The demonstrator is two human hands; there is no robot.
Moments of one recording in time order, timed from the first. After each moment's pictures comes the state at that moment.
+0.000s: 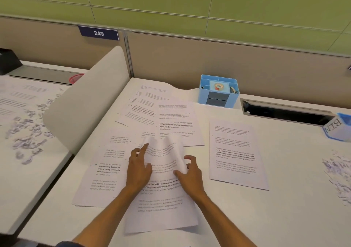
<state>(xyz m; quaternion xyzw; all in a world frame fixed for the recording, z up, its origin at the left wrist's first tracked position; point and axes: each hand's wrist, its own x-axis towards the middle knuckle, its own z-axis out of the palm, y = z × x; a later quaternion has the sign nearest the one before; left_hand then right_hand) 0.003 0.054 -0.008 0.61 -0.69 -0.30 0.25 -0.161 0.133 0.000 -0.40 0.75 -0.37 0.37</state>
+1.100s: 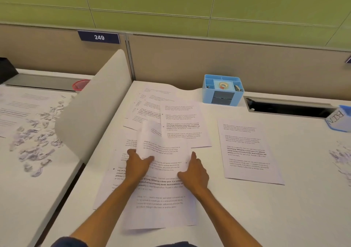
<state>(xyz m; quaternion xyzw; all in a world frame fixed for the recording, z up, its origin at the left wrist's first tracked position) 0.051 0.007 0.006 0.67 -0.52 -0.46 0.26 -0.113 0.100 0.010 -0.42 0.85 -0.17 0.26</state>
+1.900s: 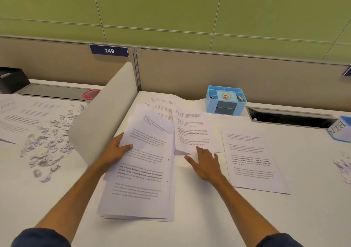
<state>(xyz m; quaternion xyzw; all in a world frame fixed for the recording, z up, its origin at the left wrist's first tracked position) 0.137 -0.053 0.071 0.50 -0.64 -0.50 0.30 -0.164 0.063 0.008 -0.56 0.81 -0.12 0.16</state>
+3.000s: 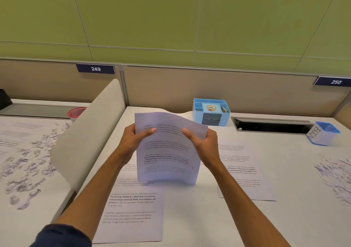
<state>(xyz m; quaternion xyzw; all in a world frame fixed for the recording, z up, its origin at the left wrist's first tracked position) 0.031 -0.053 0.138 0.31 -0.62 -0.60 0.40 -0.166 0.067 0.147 -0.43 0.61 -0.62 0.23</state>
